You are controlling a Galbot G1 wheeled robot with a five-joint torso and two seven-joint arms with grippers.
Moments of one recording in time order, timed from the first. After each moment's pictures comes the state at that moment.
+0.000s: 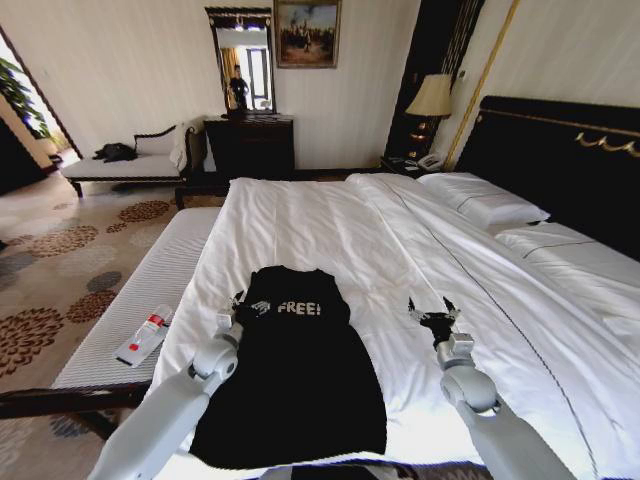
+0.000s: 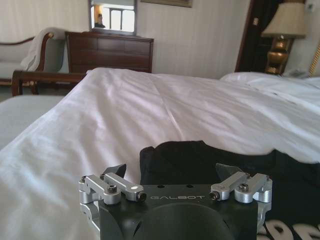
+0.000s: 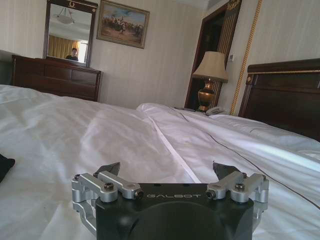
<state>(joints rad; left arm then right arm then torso) 0.94 -0.98 -0.08 -1.69 -0.77 0.20 -0.35 -1.36 1.00 0.52 1.81 0.38 -0.02 0.28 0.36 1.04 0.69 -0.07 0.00</state>
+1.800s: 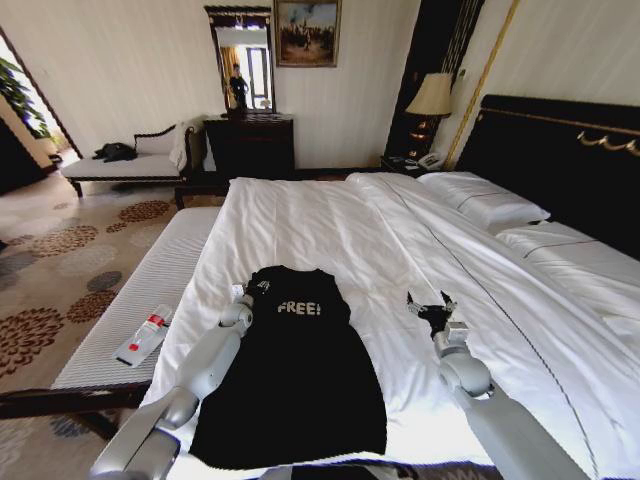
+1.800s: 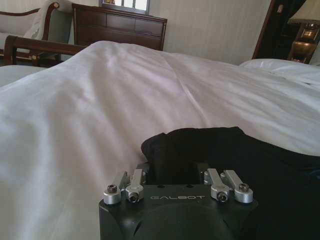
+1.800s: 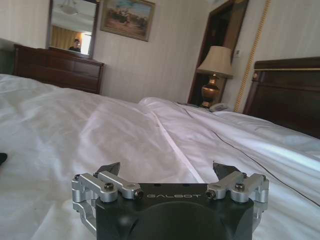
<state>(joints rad) 0.60 -1.27 -0.08 -1.02 -0.65 0.09 -0.14 -1.24 0.92 0.40 1.74 0.44 -0.04 0.32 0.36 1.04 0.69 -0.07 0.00</state>
